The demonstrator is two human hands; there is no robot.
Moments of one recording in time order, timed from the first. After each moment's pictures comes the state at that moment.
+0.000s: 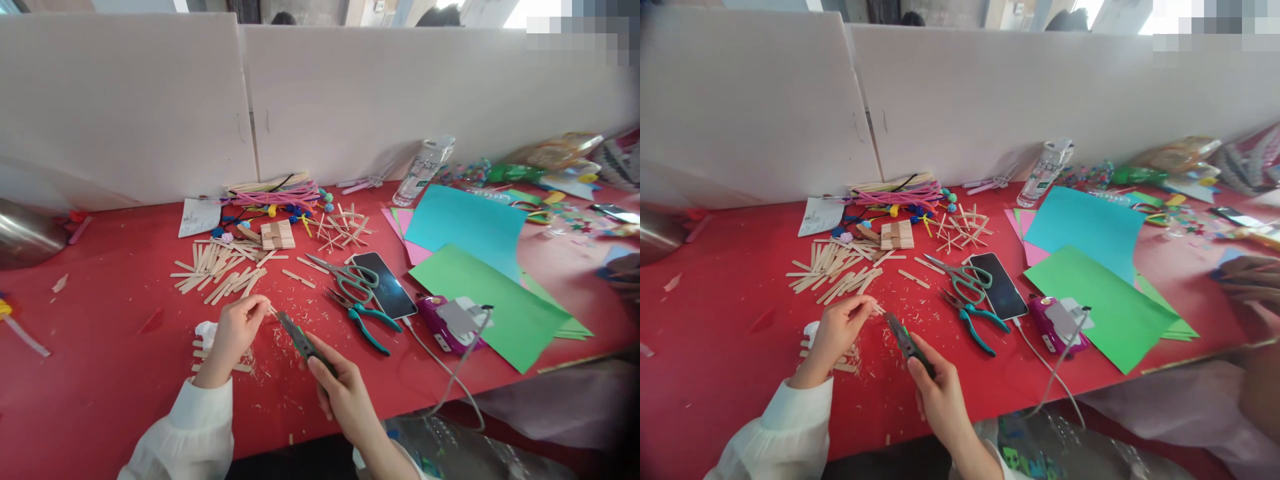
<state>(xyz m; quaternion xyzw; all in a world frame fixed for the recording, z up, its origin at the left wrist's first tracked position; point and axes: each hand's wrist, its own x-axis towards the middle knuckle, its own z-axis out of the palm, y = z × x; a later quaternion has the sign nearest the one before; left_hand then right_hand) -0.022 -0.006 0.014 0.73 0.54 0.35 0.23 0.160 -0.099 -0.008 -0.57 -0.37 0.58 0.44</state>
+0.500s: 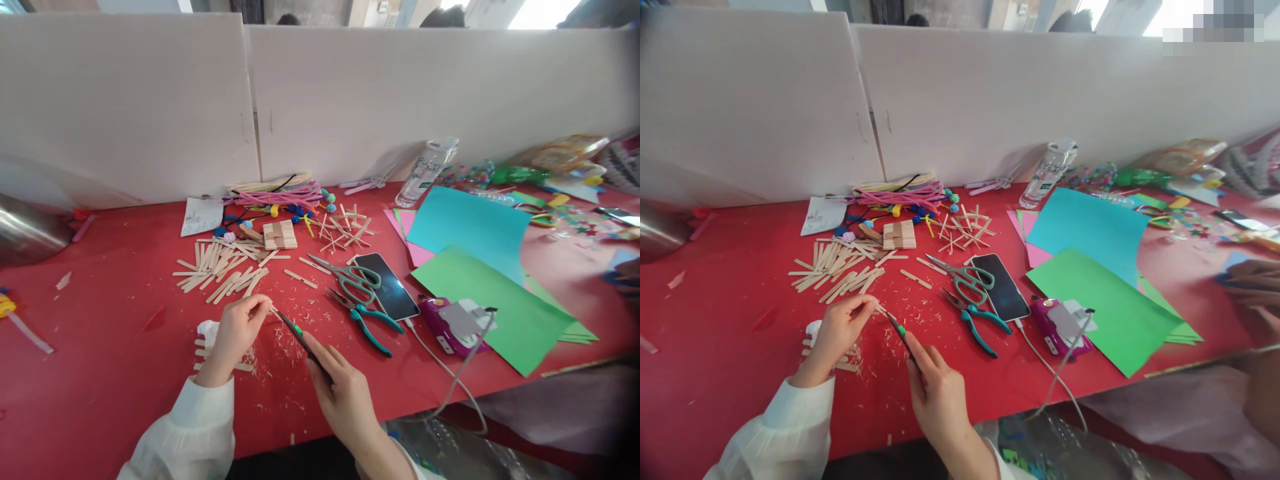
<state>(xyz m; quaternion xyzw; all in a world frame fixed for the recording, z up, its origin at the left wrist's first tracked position) -0.023 -0.006 0.011 0.73 0.54 0.35 0.22 0.164 -0.099 -0.007 -0.57 -0.70 0.20 0.38</state>
